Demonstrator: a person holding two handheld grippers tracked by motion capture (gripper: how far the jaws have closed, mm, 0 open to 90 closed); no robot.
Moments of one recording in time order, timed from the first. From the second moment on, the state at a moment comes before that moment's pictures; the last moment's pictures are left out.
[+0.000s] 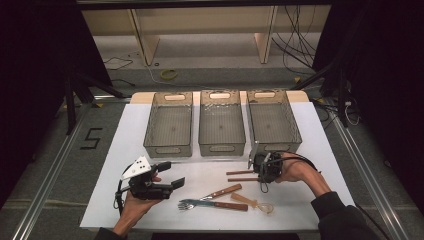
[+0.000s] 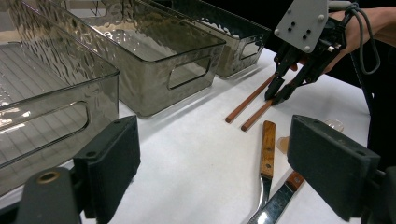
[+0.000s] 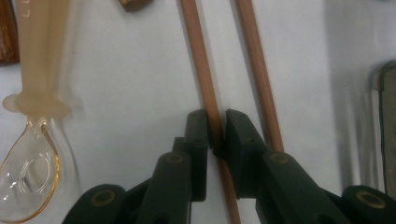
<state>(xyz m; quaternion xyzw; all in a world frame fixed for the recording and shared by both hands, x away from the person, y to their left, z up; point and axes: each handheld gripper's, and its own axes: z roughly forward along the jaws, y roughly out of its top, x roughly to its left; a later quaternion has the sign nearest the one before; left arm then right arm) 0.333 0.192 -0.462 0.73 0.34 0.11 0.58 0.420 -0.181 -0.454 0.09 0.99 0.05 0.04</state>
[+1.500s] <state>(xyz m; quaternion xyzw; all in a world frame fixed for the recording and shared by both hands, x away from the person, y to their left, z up) 0.353 0.106 -0.442 0.87 0.21 0.04 0.45 0.370 -0.132 -0.402 -0.04 0.99 0.10 0.10</state>
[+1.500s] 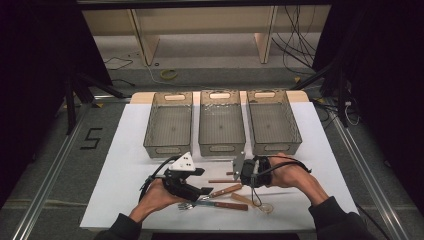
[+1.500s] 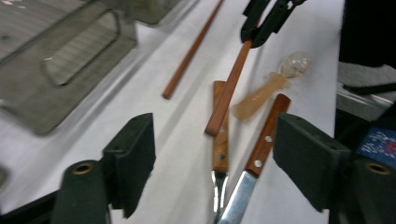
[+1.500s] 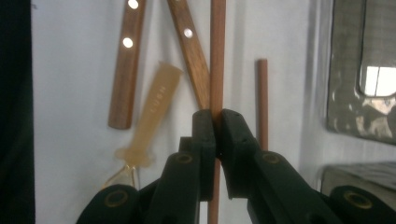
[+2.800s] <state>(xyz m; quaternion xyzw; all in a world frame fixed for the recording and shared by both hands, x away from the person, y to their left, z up) 0.342 0.077 -0.442 0.92 0.09 0.04 0.37 0.352 -0.110 -0.403 -0.09 0.99 0.11 0.10</state>
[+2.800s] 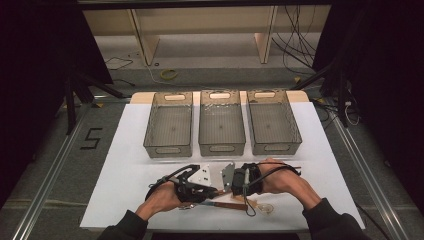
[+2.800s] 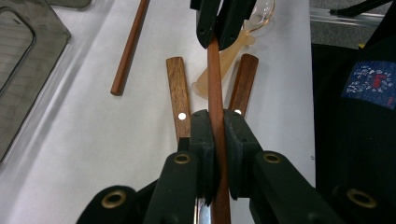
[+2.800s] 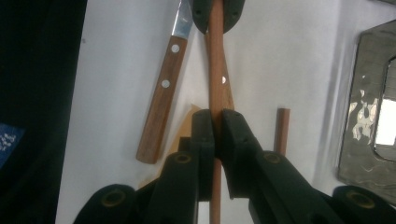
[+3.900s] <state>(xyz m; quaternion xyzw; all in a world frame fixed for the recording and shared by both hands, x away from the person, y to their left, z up) 0.379 0.138 -0.419 0.86 0.27 0.11 0.42 0.356 -0.187 -0.407 0.11 0.95 0.27 0.12</state>
